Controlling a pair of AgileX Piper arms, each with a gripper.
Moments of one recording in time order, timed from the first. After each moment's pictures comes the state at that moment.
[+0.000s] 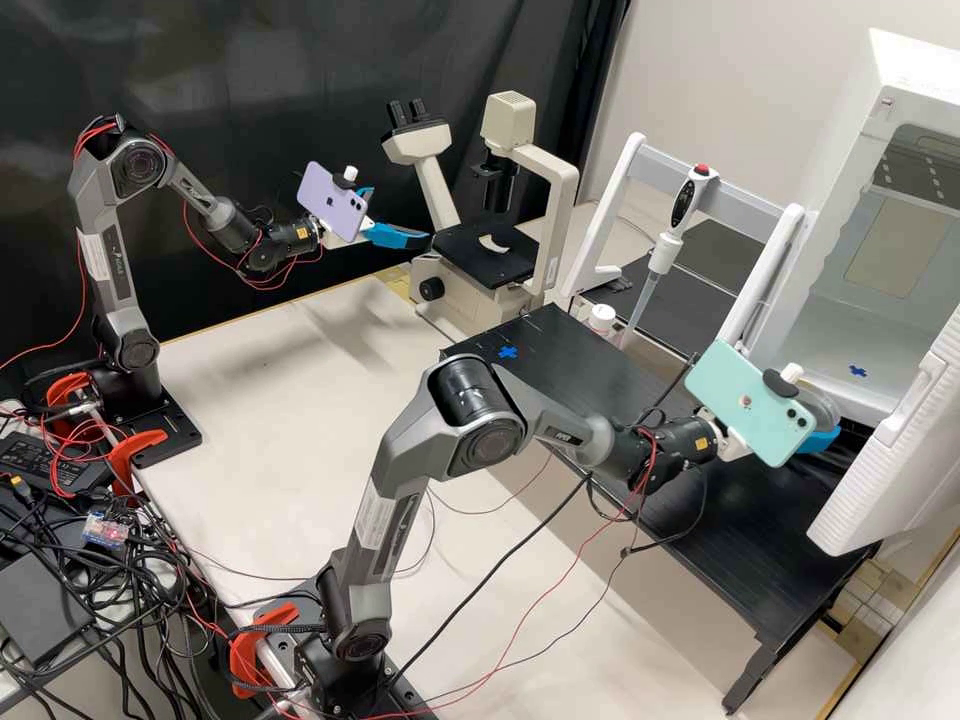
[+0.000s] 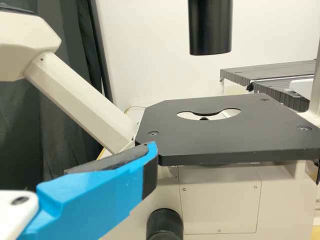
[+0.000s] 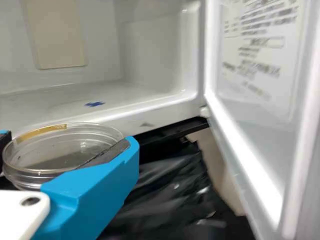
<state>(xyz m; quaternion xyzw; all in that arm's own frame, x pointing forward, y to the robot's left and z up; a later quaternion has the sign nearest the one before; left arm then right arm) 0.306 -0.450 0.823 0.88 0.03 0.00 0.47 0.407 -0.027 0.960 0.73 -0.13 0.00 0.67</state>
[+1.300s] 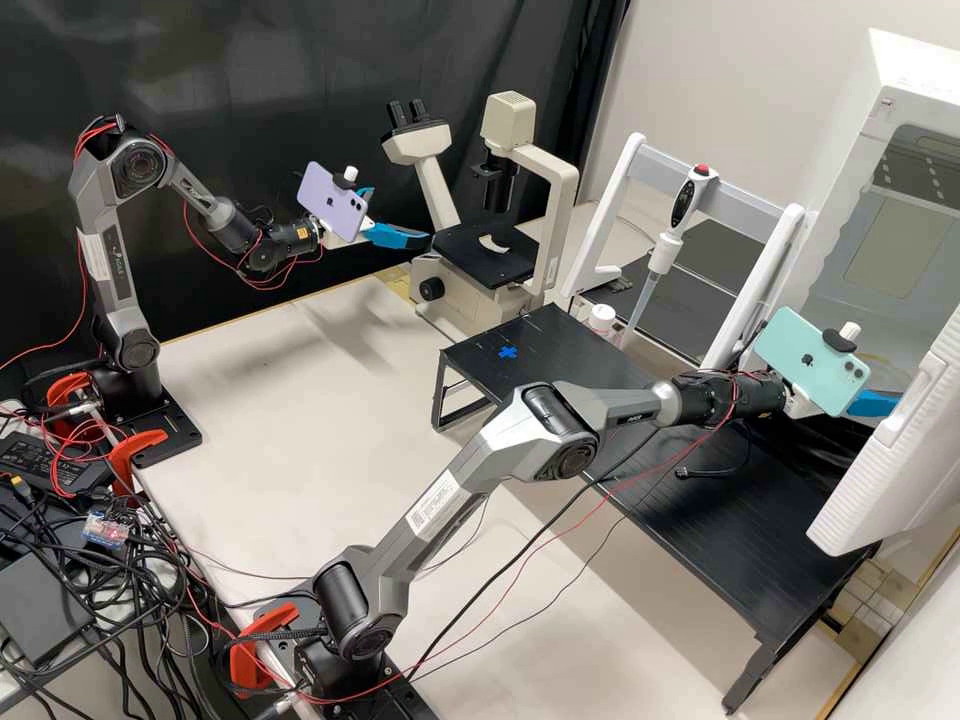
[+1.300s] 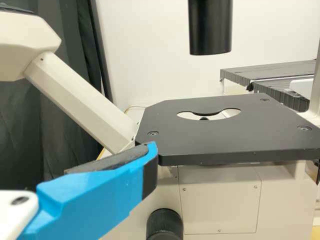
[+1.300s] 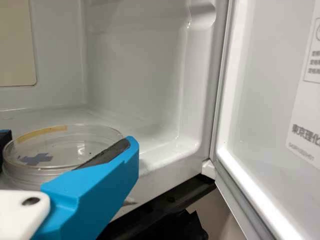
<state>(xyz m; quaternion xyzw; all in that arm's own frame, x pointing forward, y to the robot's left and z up) 0.306 -0.450 0.823 0.88 0.03 0.00 0.47 0.546 -0.027 0.960 0.70 -0.19 -0.06 0.69</state>
